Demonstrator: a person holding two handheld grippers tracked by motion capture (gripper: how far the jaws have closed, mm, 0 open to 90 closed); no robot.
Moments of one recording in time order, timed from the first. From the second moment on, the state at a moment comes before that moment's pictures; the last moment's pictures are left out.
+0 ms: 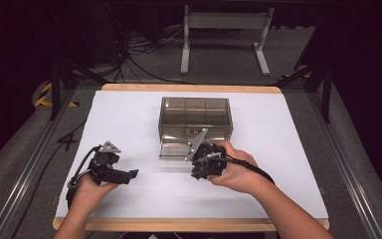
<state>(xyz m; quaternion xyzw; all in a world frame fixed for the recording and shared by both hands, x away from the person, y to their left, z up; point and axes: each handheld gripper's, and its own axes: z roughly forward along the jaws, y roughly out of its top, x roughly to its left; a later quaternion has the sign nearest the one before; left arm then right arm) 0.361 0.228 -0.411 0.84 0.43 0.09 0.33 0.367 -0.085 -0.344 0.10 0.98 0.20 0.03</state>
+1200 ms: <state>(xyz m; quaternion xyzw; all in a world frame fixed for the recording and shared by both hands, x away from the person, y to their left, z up) 0.362 0.230 -0.410 0.83 0.44 0.09 0.33 0.389 -0.085 -0.304 0.12 0.97 0.22 0.06</state>
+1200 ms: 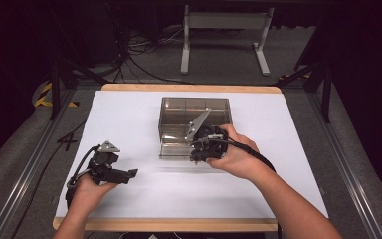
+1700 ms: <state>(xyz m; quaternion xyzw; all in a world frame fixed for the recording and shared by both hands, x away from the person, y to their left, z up) 0.362 0.230 -0.409 0.83 0.43 0.09 0.33 0.401 -0.083 -0.300 0.17 0.96 0.23 0.07</state>
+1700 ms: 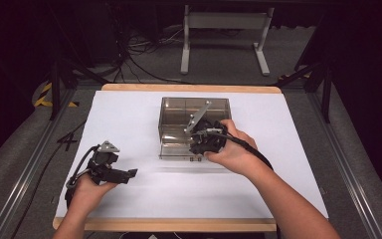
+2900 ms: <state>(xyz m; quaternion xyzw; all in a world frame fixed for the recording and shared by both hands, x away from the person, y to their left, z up) 0.362 0.231 -0.410 0.83 0.44 0.09 0.33 0.442 -0.082 -0.327 0.21 0.96 0.19 0.07</state>
